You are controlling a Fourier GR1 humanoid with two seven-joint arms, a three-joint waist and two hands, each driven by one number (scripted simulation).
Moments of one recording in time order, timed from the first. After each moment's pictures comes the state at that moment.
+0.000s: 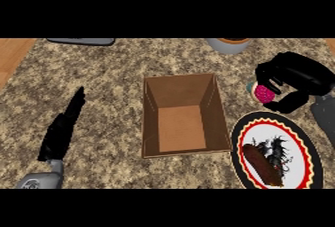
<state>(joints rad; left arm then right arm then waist) -0.07 0.18 0.00 -1.52 -0.19 0.03 0.09 -0.62 -0.60 0.18 -1.18 0.77 0.28 -0.60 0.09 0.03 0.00</state>
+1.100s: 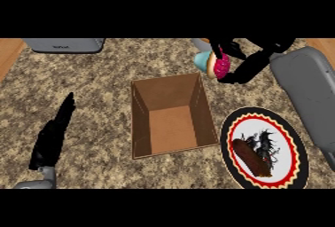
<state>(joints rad) -0.02 0.19 0.04 -1.54 -0.20 0.05 0.09 -1.00 -0.40 0.19 -1.00 0.32 0.50 -0.66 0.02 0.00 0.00</state>
